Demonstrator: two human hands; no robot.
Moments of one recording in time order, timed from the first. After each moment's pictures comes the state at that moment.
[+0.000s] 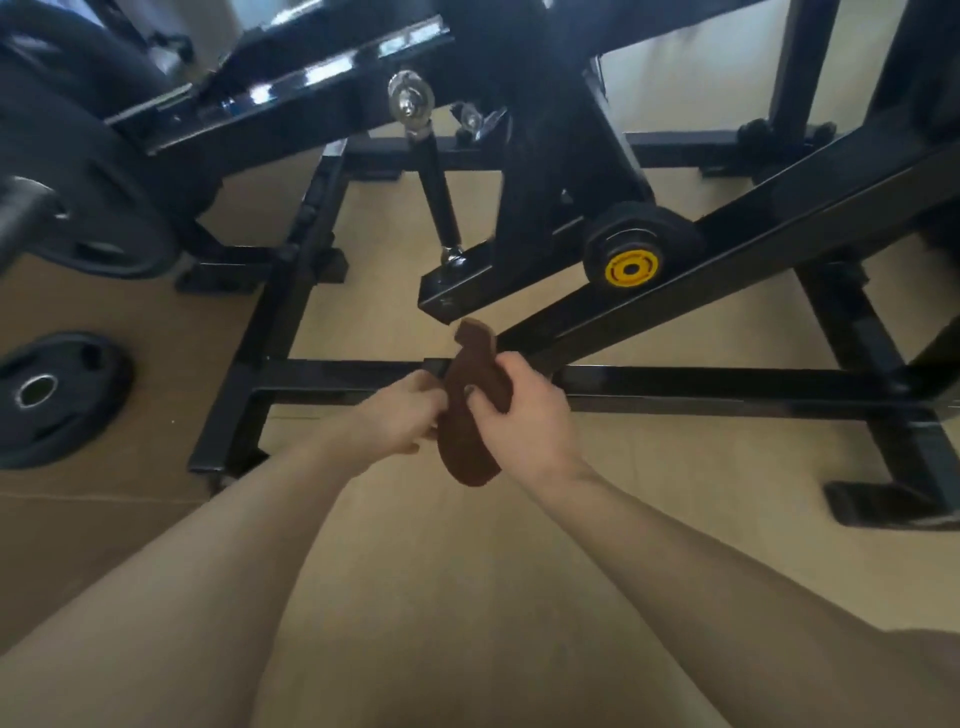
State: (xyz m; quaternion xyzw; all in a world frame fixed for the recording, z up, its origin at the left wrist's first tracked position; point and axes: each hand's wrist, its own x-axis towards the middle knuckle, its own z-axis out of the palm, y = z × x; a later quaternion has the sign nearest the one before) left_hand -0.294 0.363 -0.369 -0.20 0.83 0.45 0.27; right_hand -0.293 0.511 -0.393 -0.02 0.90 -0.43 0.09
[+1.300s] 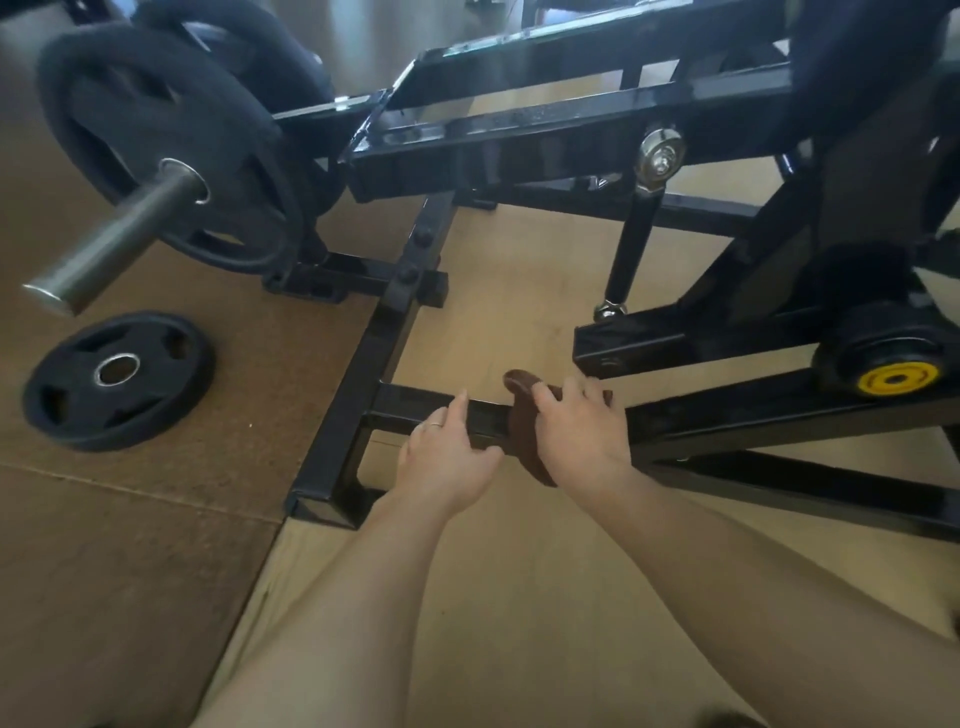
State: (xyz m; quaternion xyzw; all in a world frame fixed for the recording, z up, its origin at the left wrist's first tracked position) left_hand -0.293 0.251 -0.420 -0.23 0.89 0.37 0.15; right_hand -0.363 0.388 -0.434 -0.16 0.98 0.03 0.06
